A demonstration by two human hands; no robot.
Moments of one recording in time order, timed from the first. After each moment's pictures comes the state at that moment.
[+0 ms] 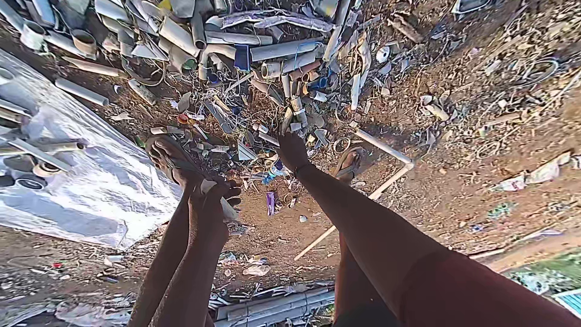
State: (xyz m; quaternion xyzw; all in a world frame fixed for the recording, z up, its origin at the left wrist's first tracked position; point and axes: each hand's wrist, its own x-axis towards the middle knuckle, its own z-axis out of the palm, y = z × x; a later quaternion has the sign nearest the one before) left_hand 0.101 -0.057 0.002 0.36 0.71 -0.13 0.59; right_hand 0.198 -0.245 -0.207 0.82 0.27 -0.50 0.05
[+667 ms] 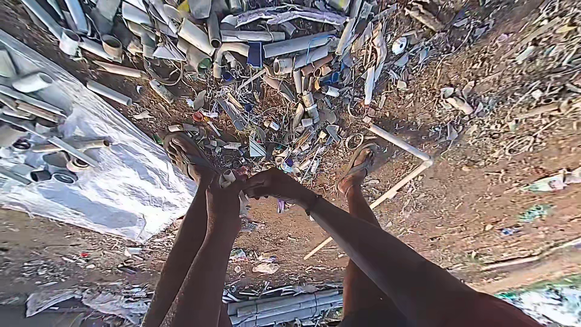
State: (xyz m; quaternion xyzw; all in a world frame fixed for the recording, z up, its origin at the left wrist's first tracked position) left_hand 0.084 -0.057 -0.010 0.45 0.69 -0.18 0.54; right_hand 0.153 -0.193 -0.075 0.49 0.00 -0.71 -0.51
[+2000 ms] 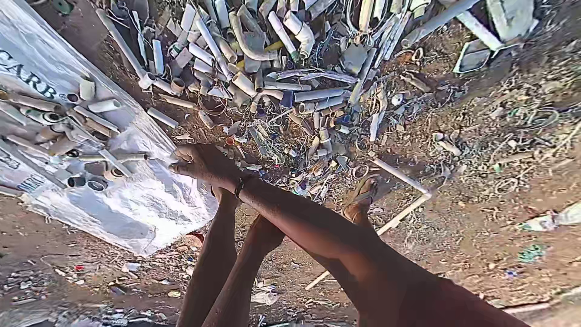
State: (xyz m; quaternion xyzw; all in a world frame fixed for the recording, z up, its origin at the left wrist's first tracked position) left_hand 0.045 -0.041 -0.007 0.64 0.31 -0.50 0.50; right_hand 0.183 0.035 -0.017 0.61 0.24 -0.62 -0.43
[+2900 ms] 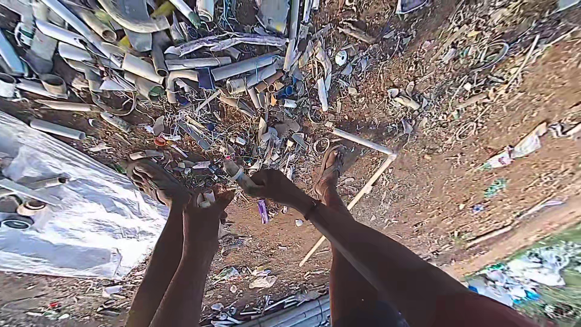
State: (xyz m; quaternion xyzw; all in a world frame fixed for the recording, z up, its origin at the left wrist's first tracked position) left_hand 0.122 -0.086 0.004 0.52 0.63 -0.27 0.51; right_hand 0.215 -0.254 -0.065 0.65 0.02 -0.67 -0.35
